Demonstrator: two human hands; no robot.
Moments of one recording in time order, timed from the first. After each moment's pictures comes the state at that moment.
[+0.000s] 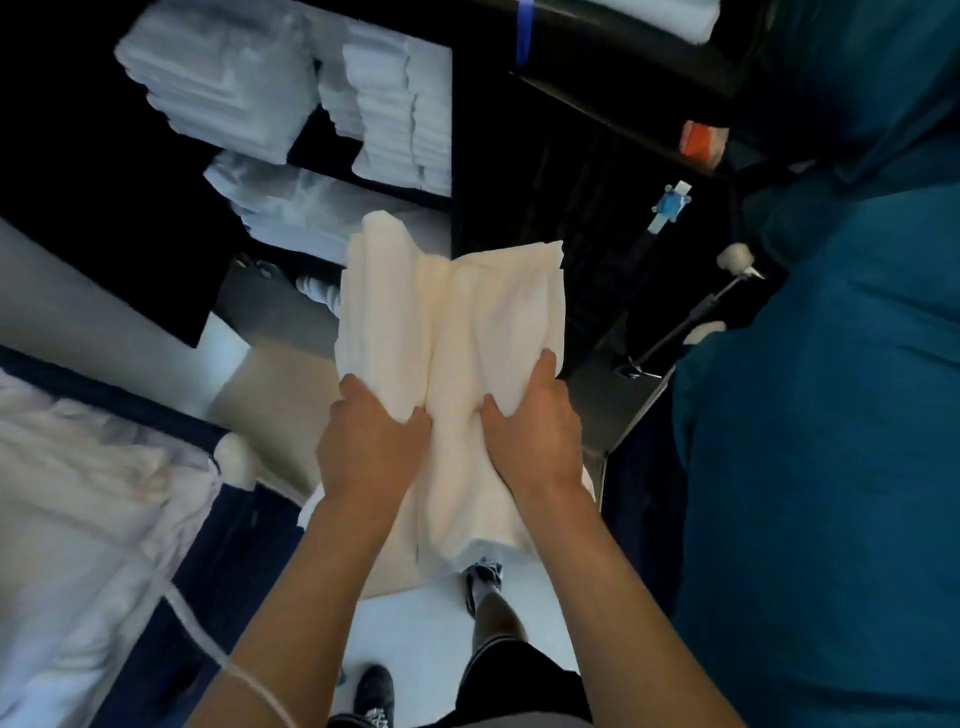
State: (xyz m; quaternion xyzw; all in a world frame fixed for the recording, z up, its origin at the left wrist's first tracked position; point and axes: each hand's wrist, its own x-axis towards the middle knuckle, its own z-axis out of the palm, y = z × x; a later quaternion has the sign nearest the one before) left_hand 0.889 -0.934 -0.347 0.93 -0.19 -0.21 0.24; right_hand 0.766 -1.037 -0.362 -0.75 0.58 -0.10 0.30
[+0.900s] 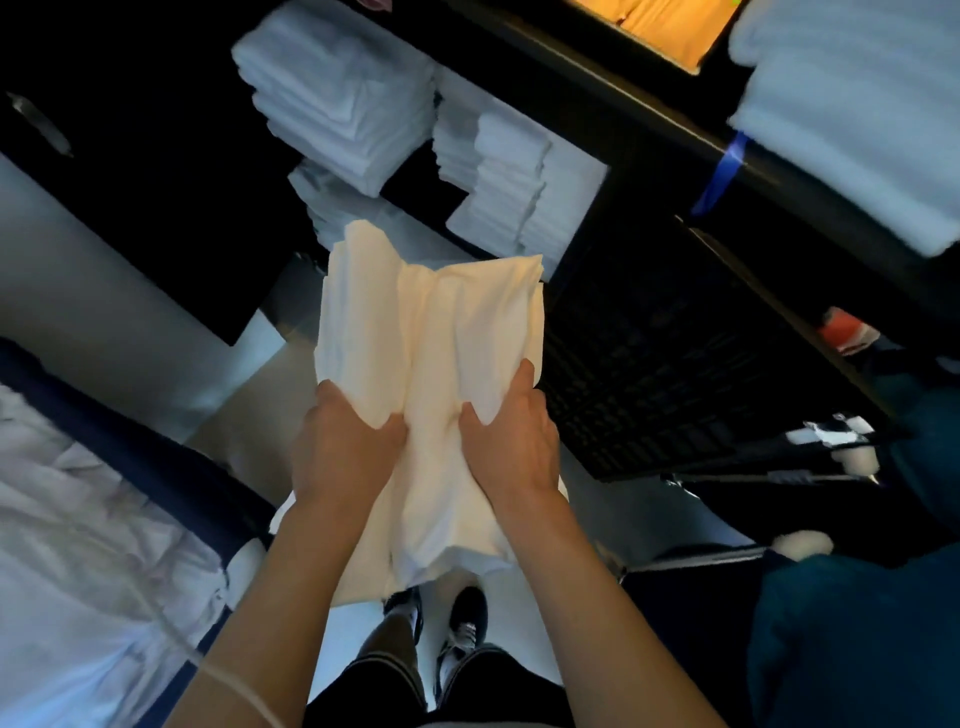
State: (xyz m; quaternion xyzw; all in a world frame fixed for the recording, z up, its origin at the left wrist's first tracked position) left_hand 1.081 -0.998 -0.379 0.94 -0.06 -0.19 0.27; right_hand 0.982 -1.132 -0.381 -0.82 0.48 -0.01 0.31
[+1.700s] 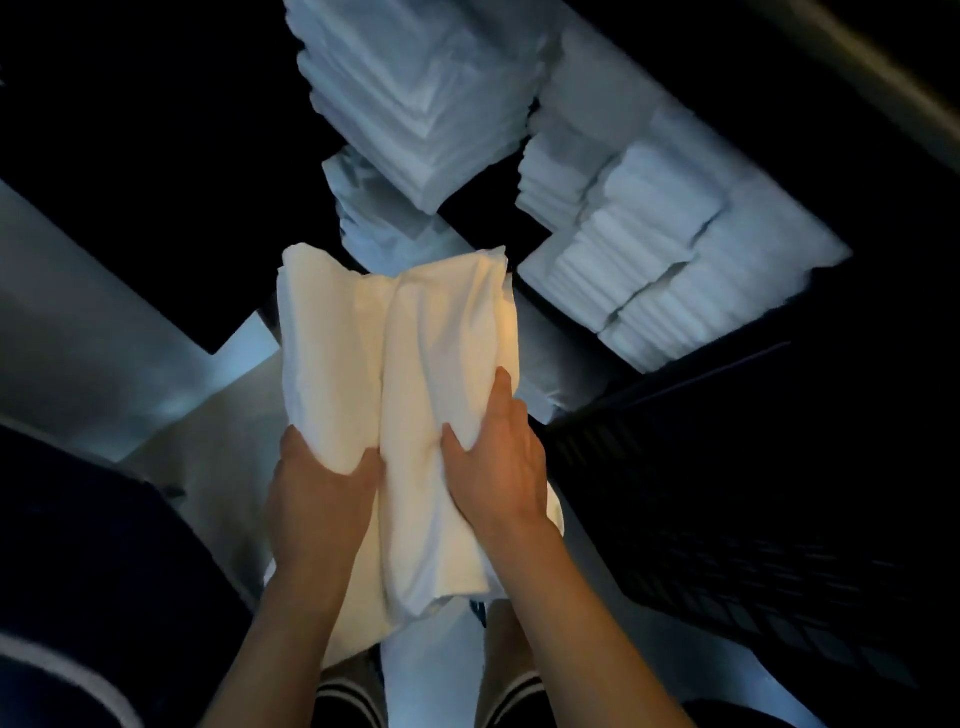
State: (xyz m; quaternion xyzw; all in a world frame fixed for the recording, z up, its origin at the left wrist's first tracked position) left_hand 1.208 -1.029 -0.551 0.89 0.11 -0.17 0.41; right_hand 1.156 -1.186 -0.525 -0.88 0.37 0.04 0.29
